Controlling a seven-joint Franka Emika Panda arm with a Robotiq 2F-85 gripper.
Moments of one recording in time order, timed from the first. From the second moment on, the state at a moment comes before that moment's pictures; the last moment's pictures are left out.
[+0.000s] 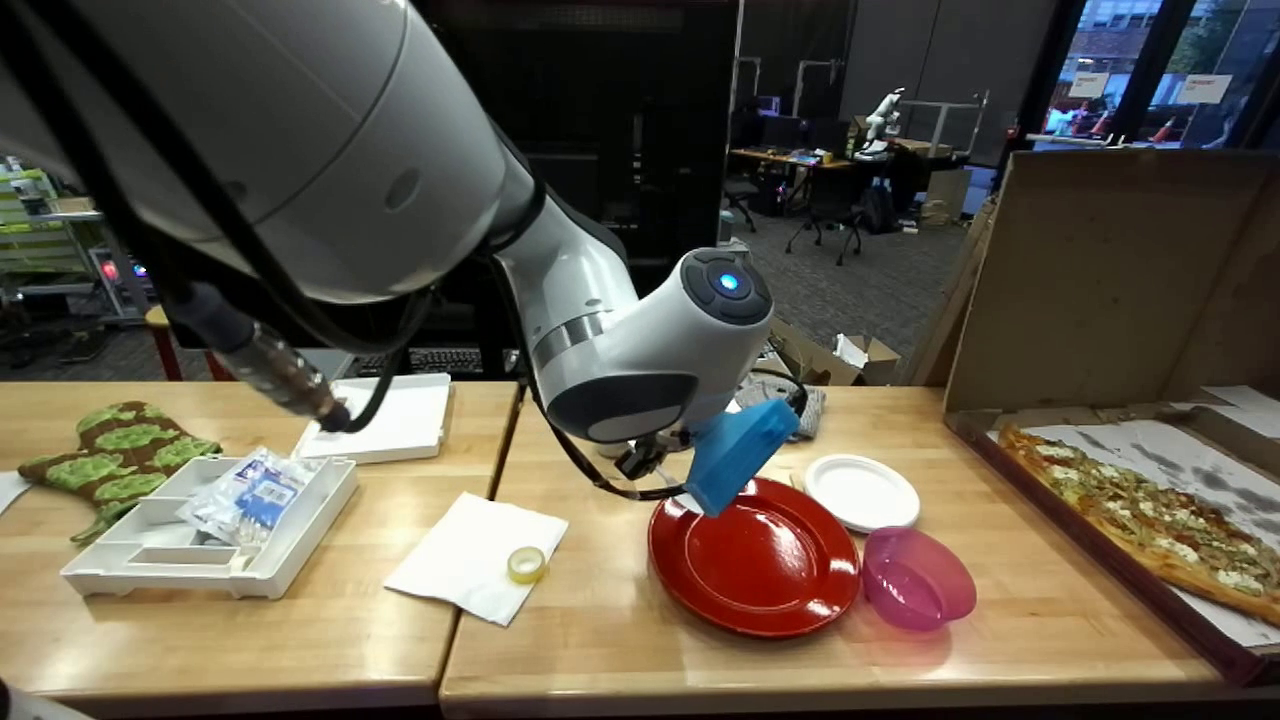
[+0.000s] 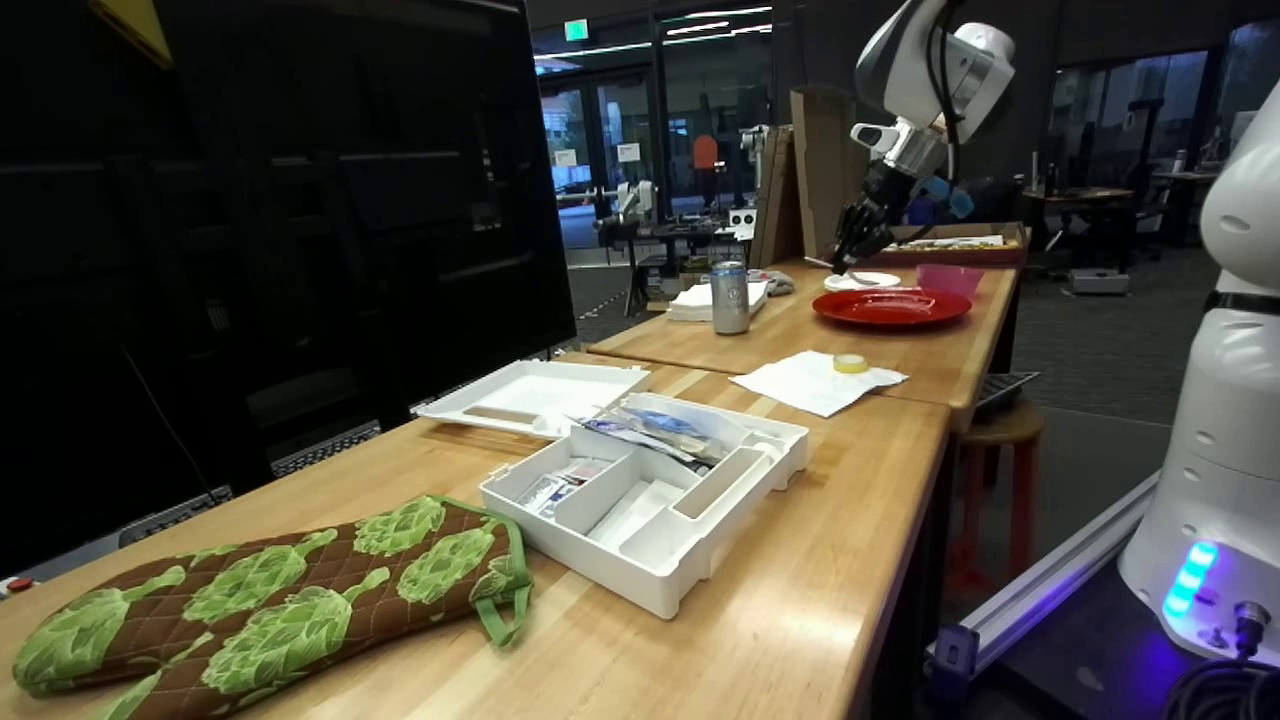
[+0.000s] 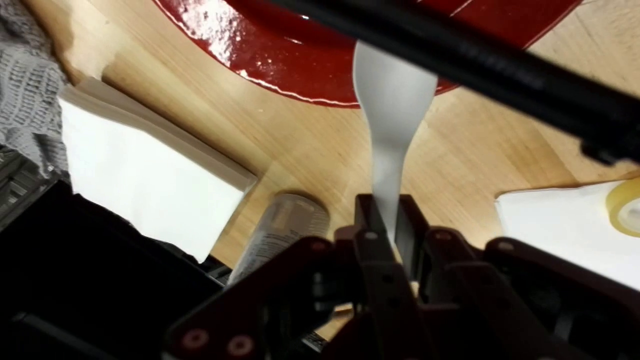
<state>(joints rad) 0.05 -0.24 -0.34 -2.57 0.69 2.63 -2.05</state>
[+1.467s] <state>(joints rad) 0.09 0.09 -0.33 -2.34 0.80 2.66 -2.10</state>
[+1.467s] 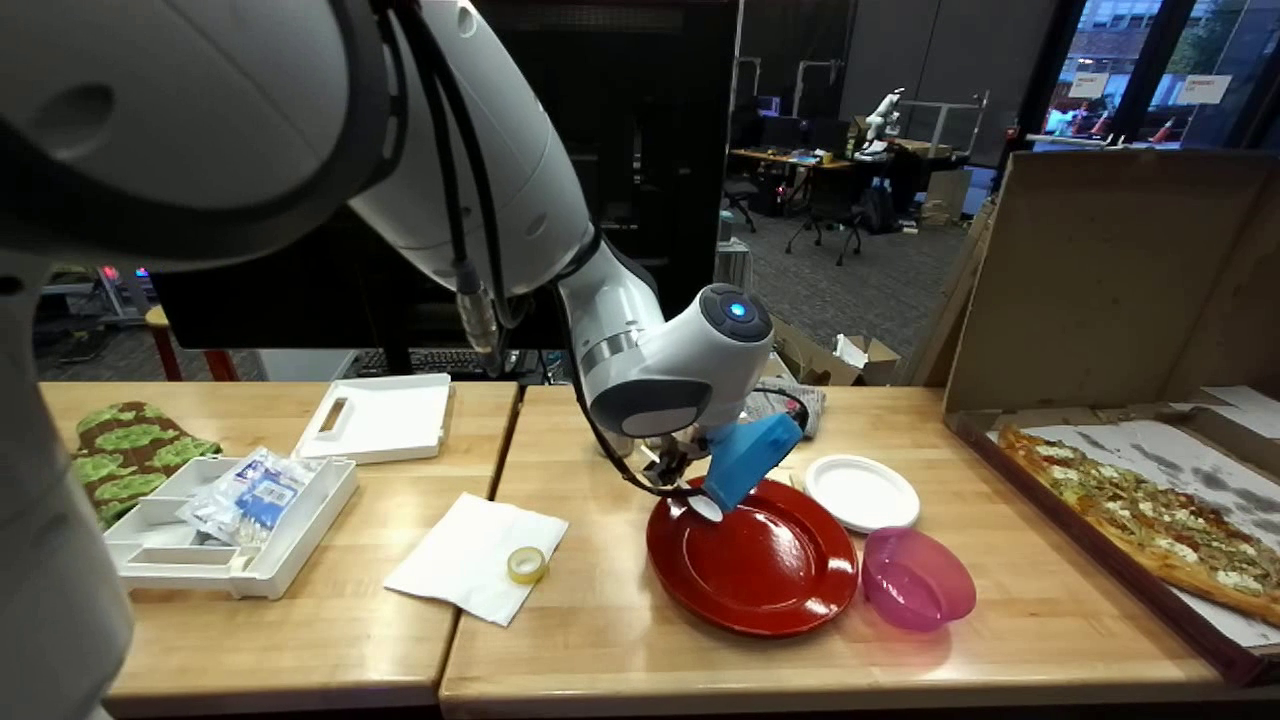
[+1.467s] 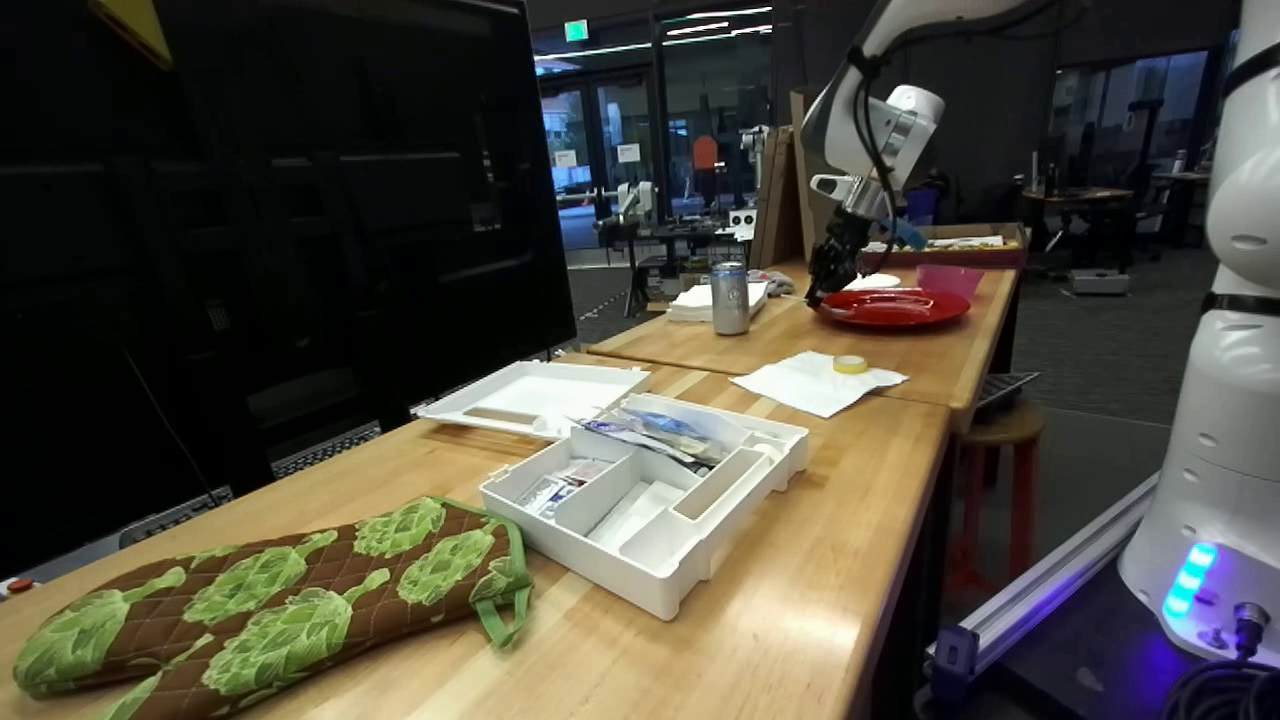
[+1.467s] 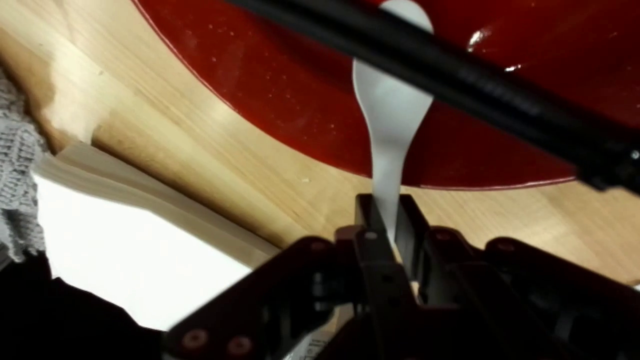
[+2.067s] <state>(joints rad) 0.09 0.10 -0.33 -2.32 0.80 2.66 -2.10</state>
